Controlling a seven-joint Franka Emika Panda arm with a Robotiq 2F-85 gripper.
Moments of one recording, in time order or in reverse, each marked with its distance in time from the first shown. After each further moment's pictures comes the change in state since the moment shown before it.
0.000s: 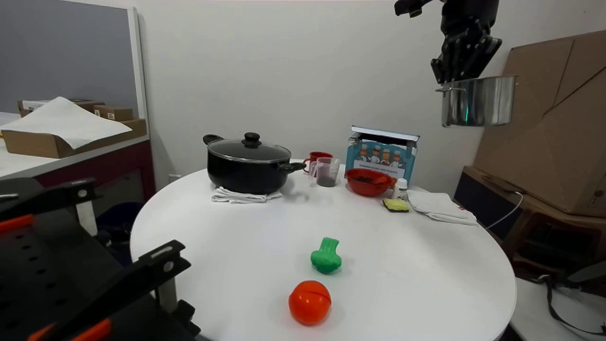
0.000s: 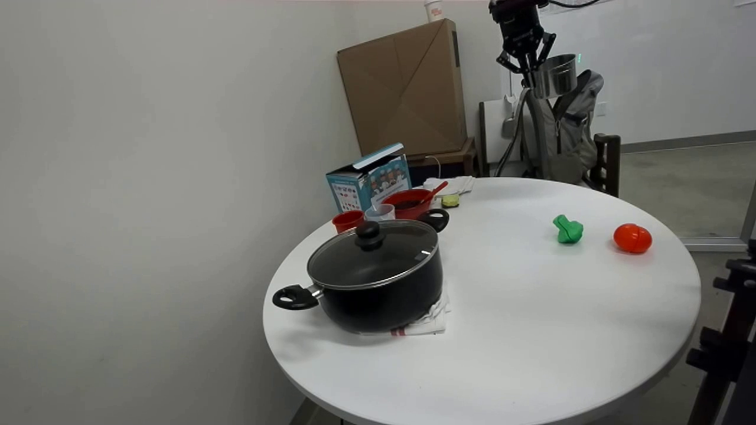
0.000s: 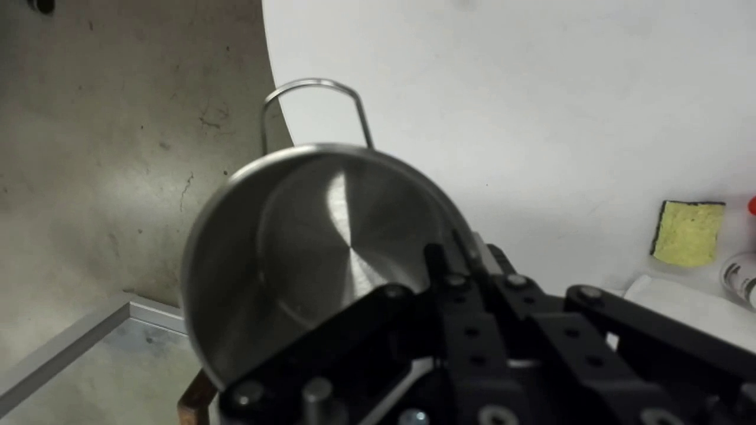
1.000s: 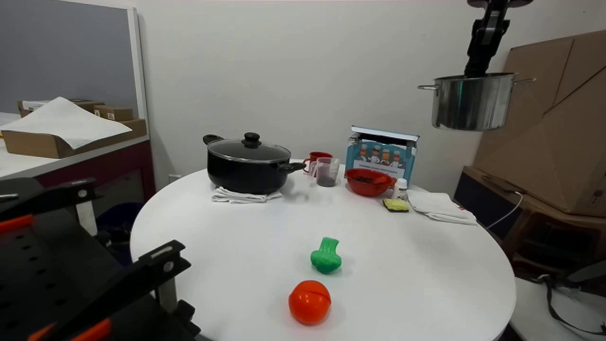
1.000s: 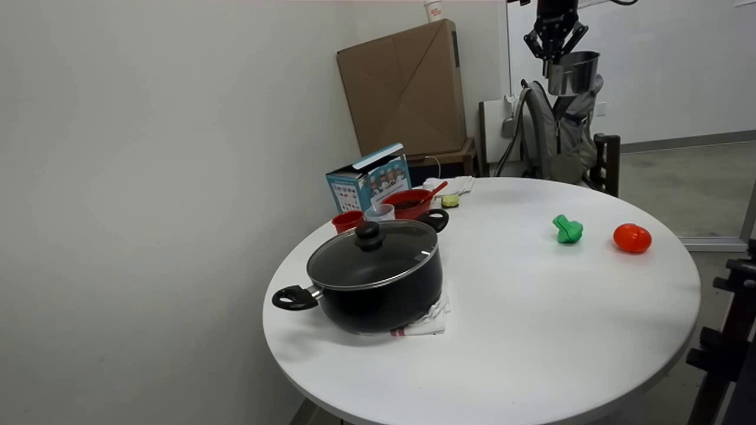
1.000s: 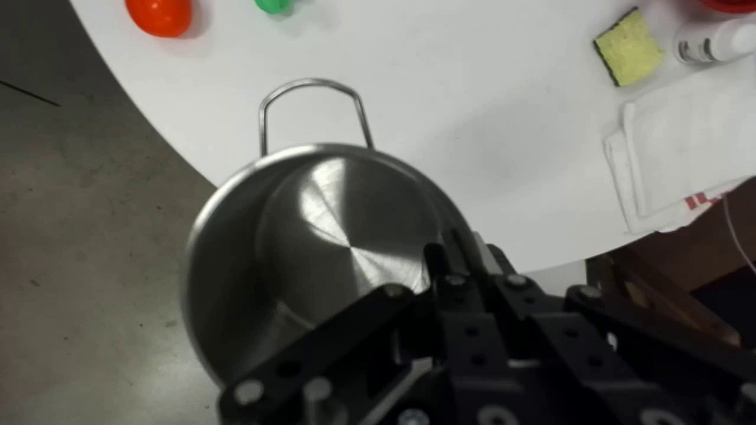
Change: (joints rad) arm -0.042 -0.183 -0.055 -0.289 0.272 0.265 0.389
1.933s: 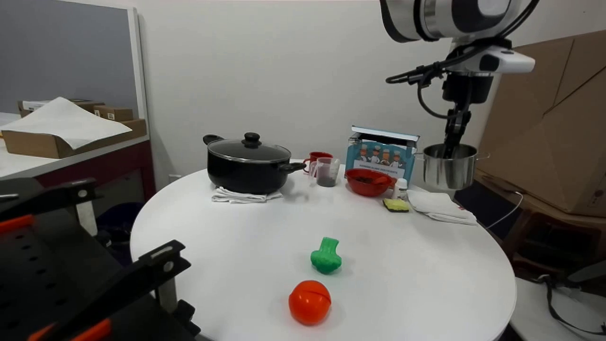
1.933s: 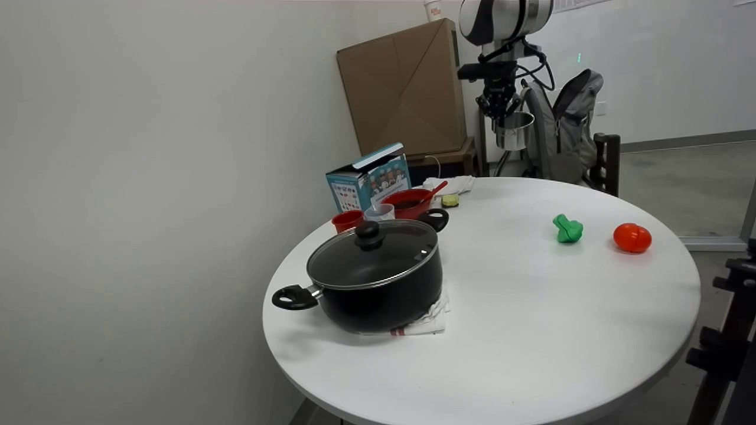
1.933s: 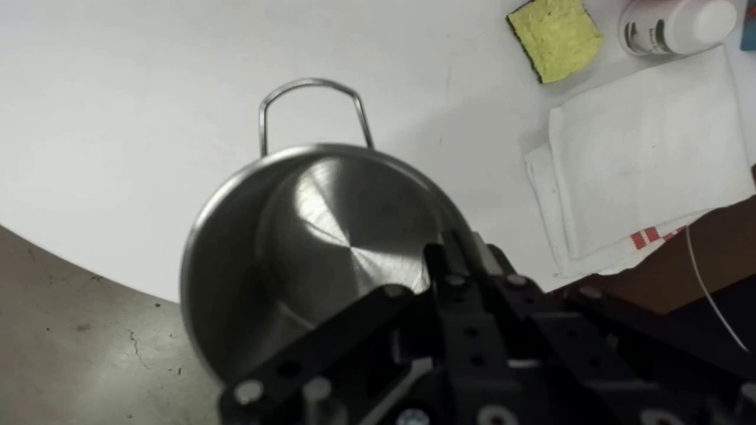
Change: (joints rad) arm -0.023 0.525 0.094 0.531 0.017 0.046 0.074
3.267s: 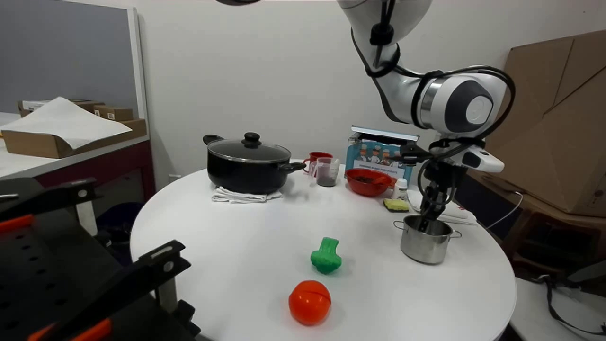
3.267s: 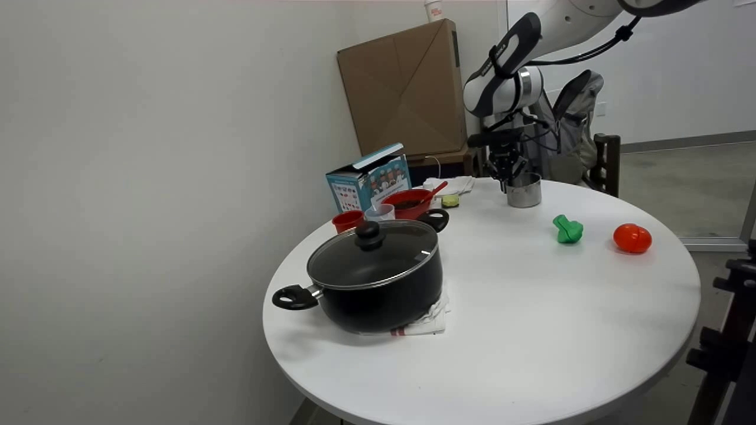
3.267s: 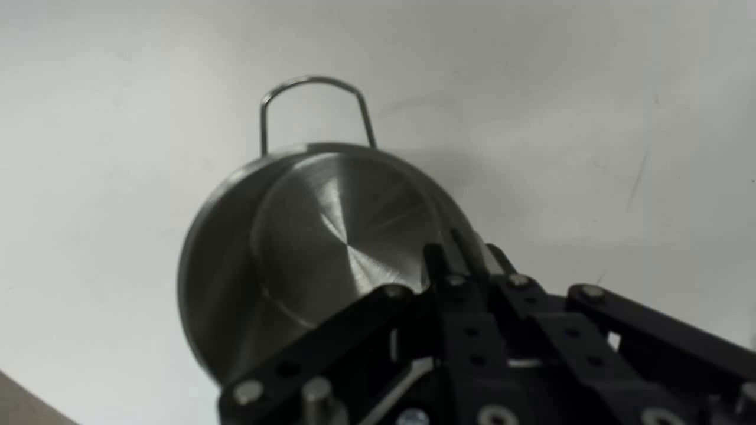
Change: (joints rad) arm -0.082 0.555 0.031 0.646 -0.017 -0.318 -0.101
